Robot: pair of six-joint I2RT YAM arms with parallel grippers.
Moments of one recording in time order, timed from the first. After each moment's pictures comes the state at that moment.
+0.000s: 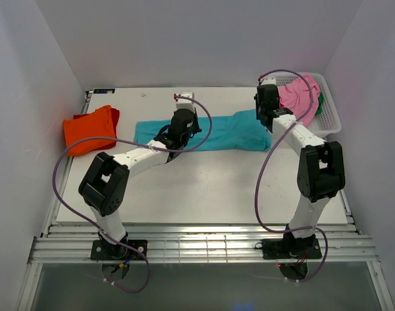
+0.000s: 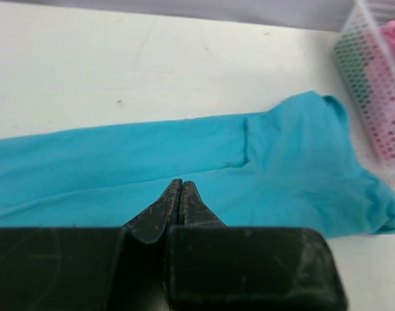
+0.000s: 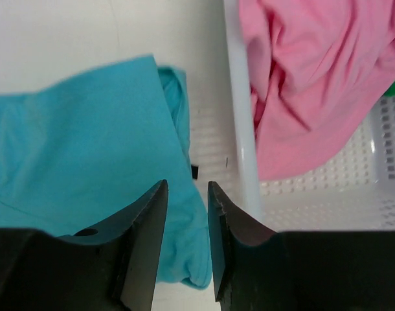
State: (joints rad) left arm -0.65 1.79 1.22 0.31 -0.36 -0.35; right arm 0.27 1.82 1.44 -0.19 0.40 0.00
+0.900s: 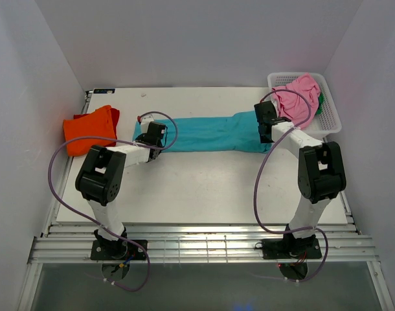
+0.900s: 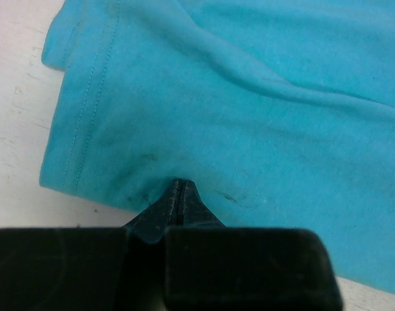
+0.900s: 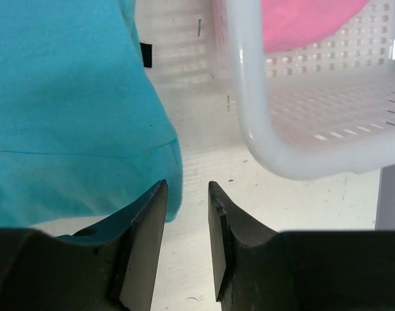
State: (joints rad) left arm -0.37 1.85 1.00 0.02 -0.48 -0.51; right arm 0.27 1.83 1.28 -0.45 0.47 0.10
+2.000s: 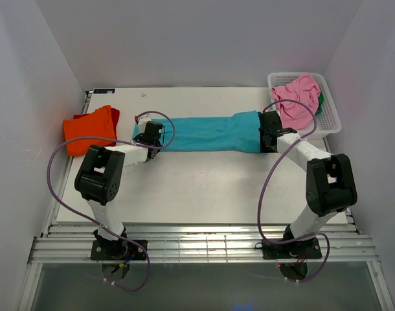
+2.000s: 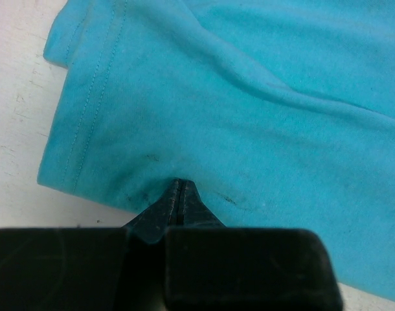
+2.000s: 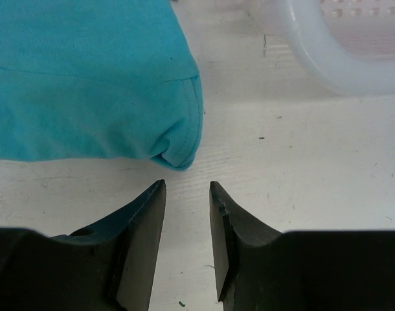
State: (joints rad) left arm -0.33 1.85 0.99 0.05 -0.46 -0.52; right arm 0.27 1.65 1.08 -0.41 0.35 0.15
